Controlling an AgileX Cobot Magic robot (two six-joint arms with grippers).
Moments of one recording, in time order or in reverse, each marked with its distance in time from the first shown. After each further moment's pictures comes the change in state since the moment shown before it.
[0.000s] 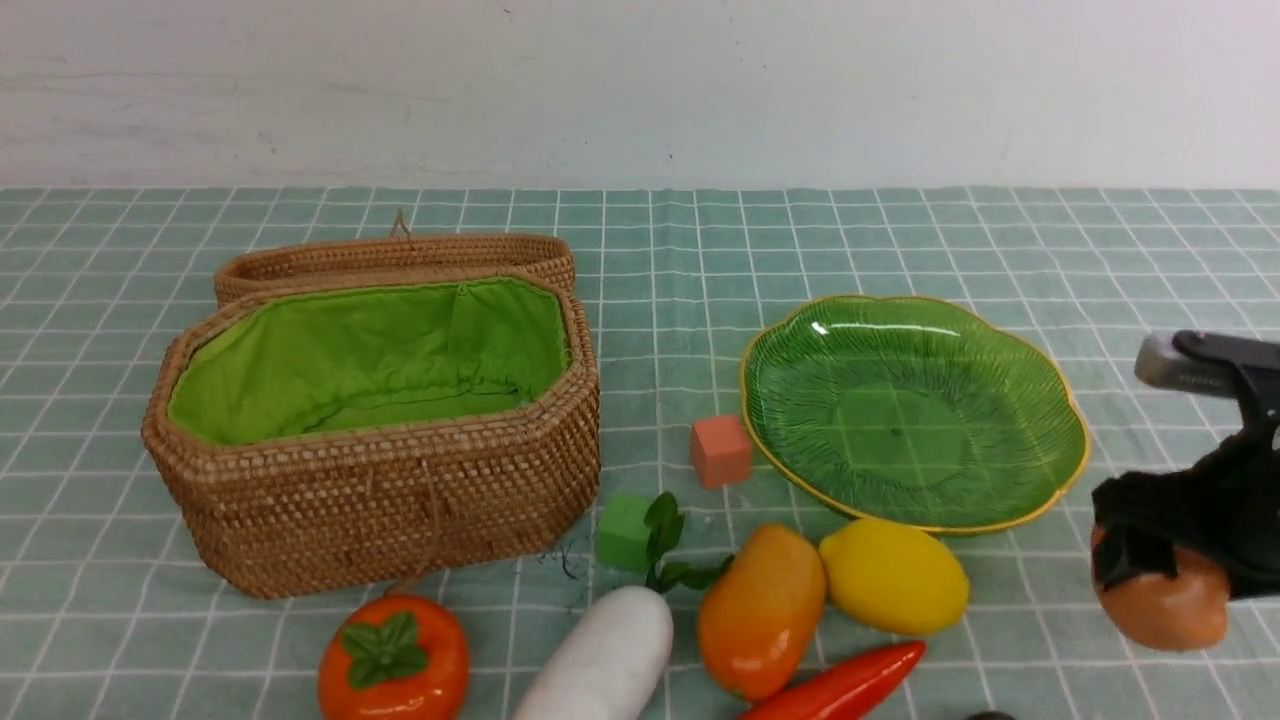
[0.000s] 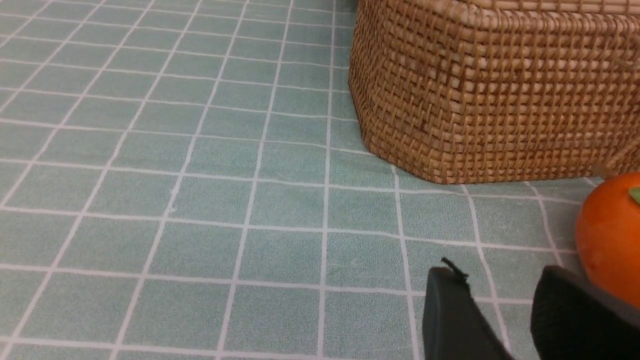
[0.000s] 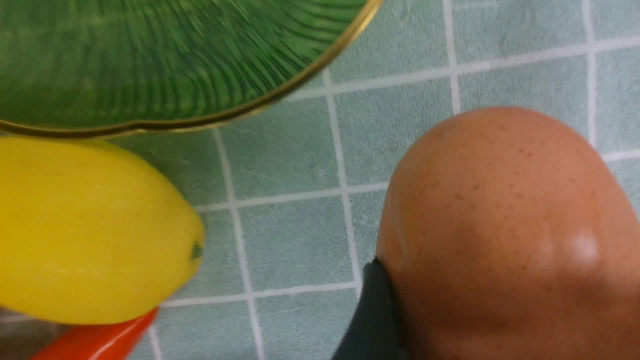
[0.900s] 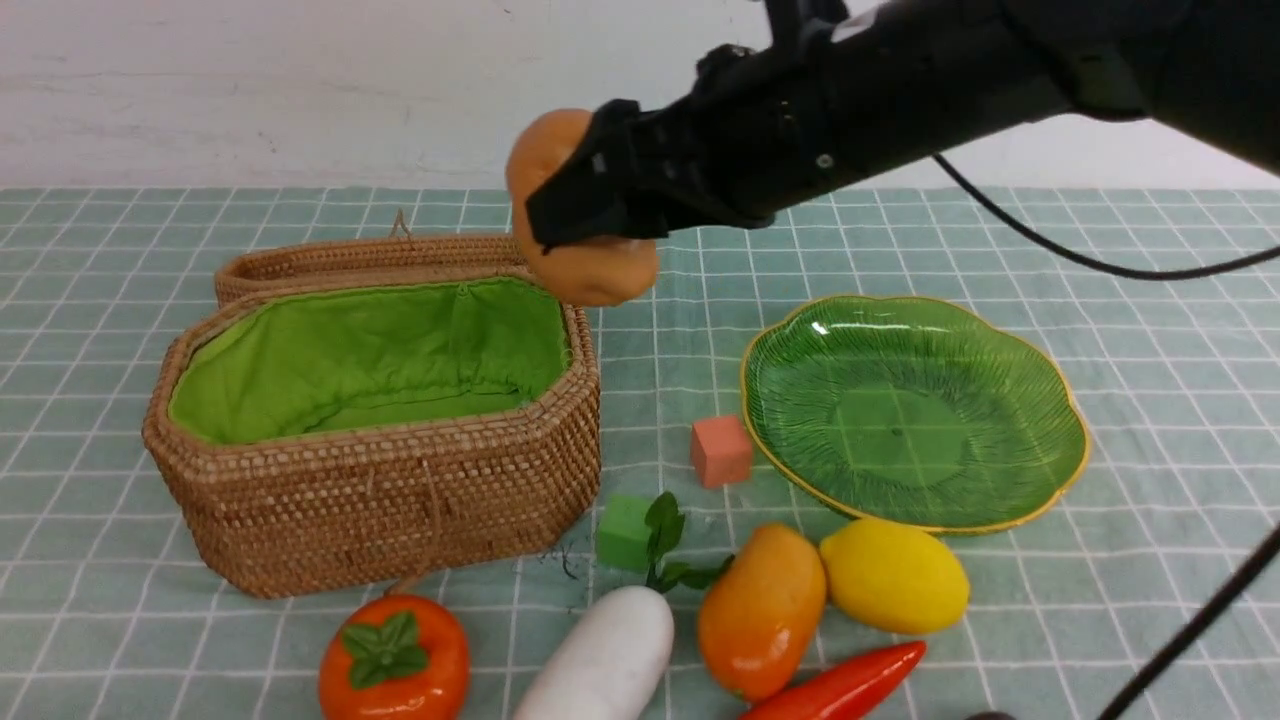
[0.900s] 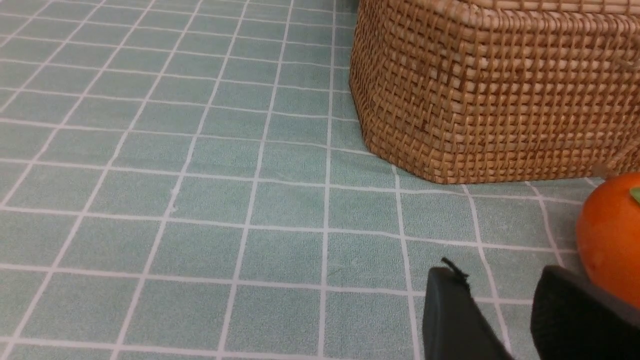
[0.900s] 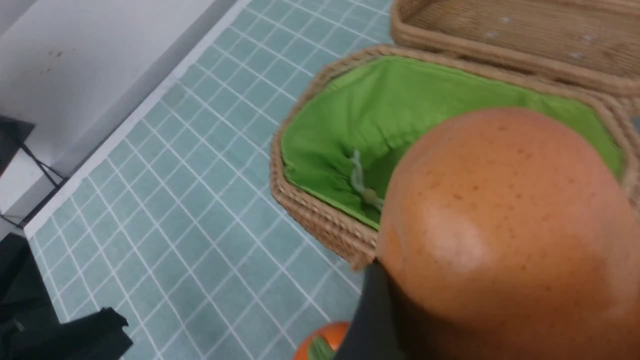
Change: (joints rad) right arm 0.489 0.316 -0.783 0.595 0.050 -0.506; left arm 0.000 0.000 0.000 0.000 0.000 0.000
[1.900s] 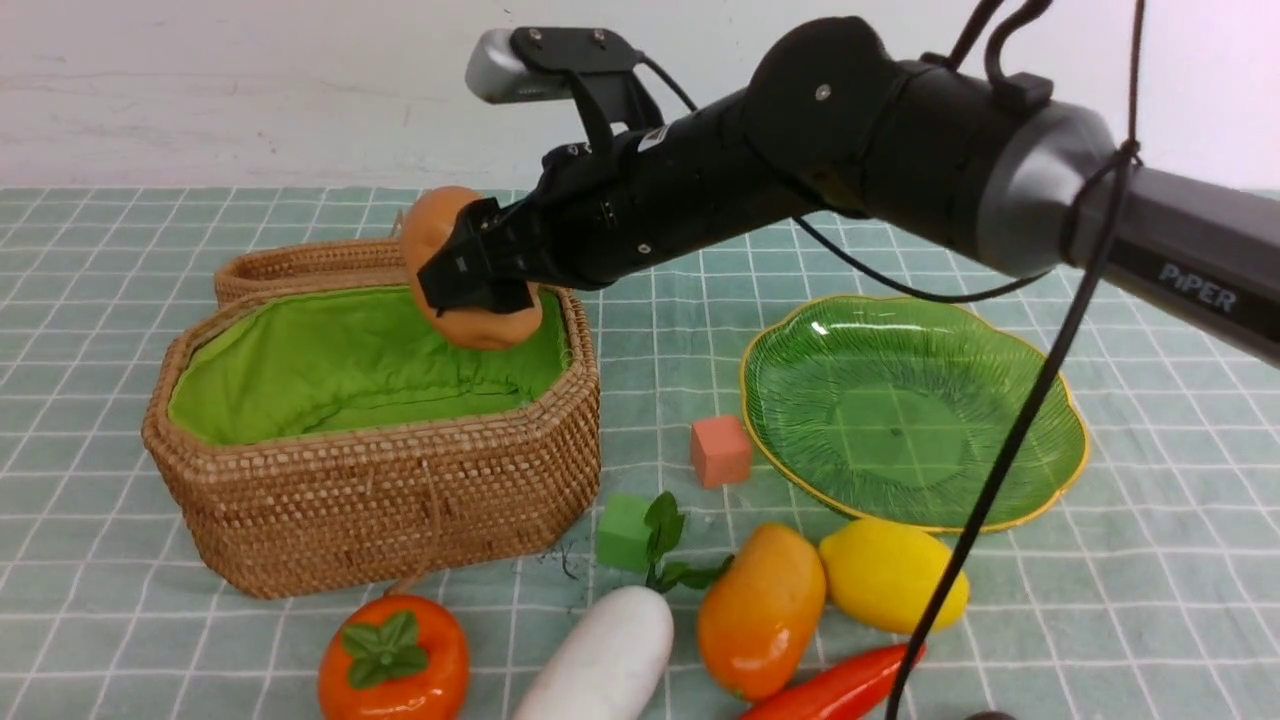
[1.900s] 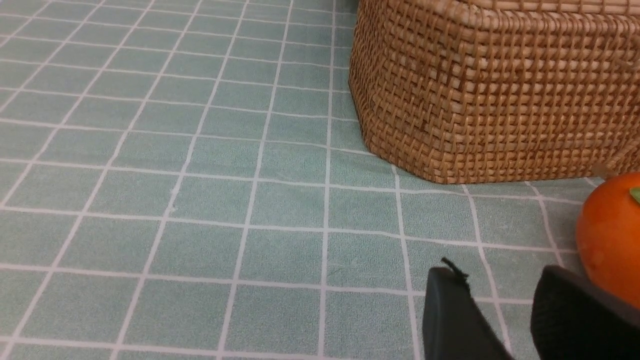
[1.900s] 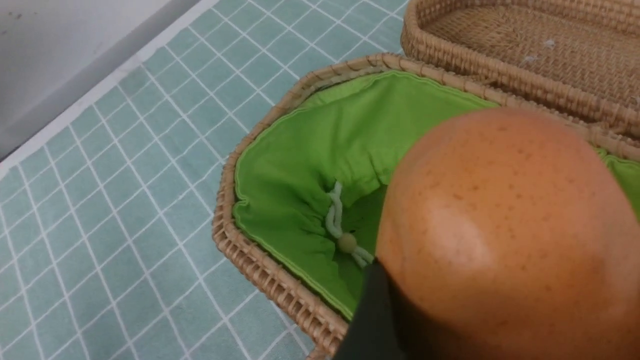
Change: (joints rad) right arm 0.070 0.261 -0.137 0.020 -0.146 -0.137; left arm 0.000 0.000 0.000 0.000 0.000 0.000
